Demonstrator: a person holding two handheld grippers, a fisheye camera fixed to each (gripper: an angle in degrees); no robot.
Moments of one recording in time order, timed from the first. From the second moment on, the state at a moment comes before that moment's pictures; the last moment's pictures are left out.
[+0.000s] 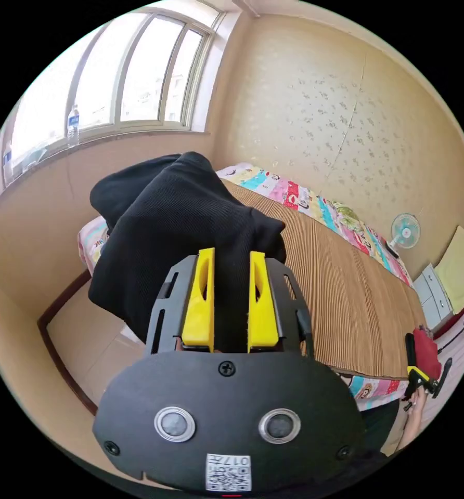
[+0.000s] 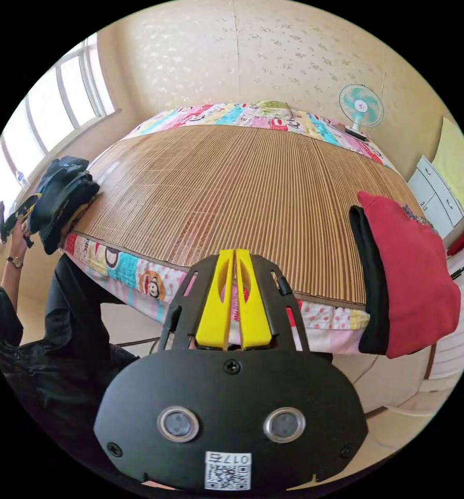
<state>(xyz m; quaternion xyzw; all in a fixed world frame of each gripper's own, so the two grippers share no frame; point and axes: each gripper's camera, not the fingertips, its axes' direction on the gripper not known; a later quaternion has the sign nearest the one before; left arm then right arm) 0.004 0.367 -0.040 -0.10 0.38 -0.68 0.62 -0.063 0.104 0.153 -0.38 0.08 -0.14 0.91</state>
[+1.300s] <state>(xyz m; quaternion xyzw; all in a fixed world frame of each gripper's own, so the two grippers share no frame) 0.075 0.093 -0.271 0.23 0.89 -0.25 0.29 0.337 -0.029 -0.006 -0.45 -0.40 0.29 0.74</state>
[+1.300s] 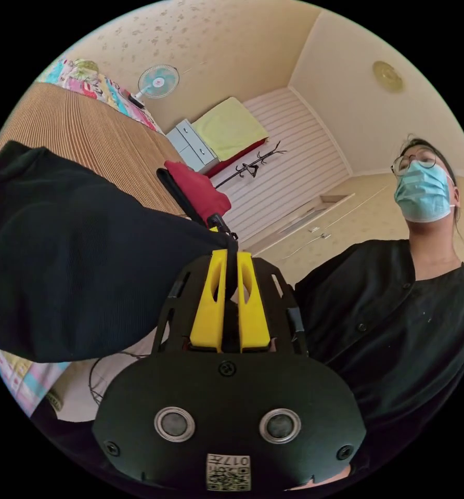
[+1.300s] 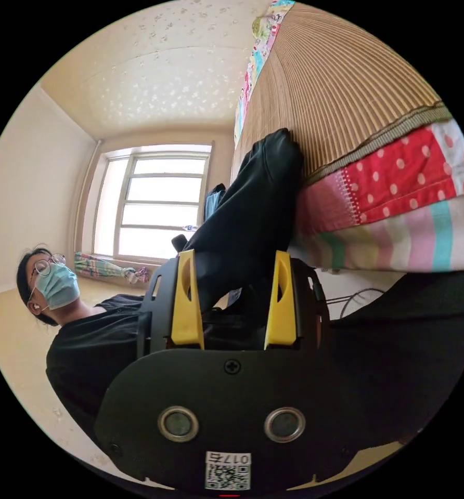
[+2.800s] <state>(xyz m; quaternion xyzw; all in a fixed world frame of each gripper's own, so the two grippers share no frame) -0.039 -0.019 -0.223 -0.04 0.84 -0.30 0.44 0.340 -0.139 -0.034 -0.44 -0.65 0.13 0.60</state>
